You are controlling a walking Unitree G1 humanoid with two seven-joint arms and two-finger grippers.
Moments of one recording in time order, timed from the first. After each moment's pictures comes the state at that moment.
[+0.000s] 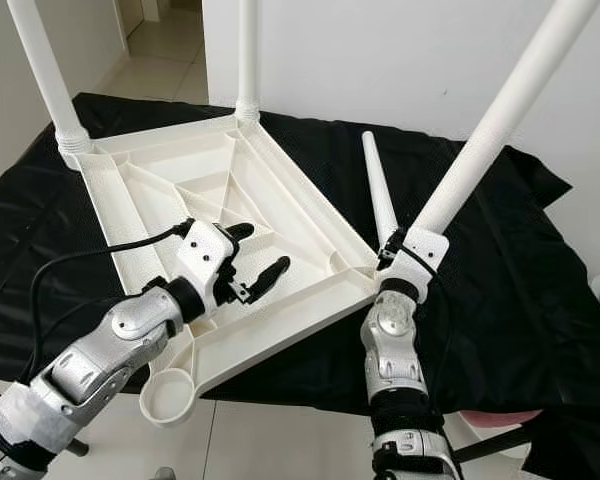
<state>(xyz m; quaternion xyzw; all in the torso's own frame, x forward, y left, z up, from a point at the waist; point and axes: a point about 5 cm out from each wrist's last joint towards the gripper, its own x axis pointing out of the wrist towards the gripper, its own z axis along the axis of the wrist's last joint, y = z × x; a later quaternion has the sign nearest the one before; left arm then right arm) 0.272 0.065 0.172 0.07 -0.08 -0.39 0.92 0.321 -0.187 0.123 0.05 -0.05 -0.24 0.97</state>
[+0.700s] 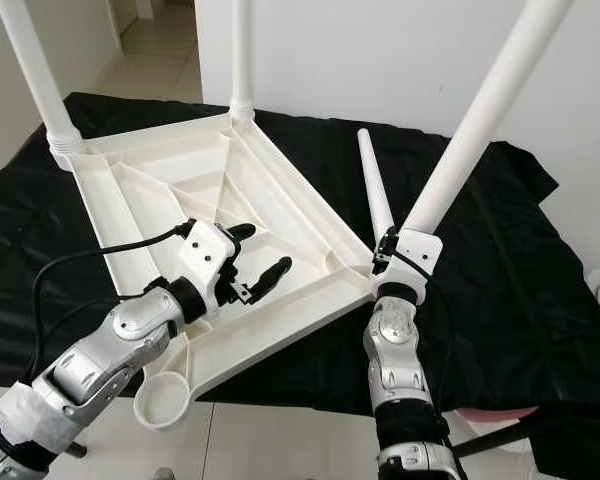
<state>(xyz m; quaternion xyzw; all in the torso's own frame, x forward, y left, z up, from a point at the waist) 0.271 0.062 0.173 0.07 -0.08 -0.39 0.91 0.314 -0.174 0.140 -0.01 -0.11 -0.15 0.98</state>
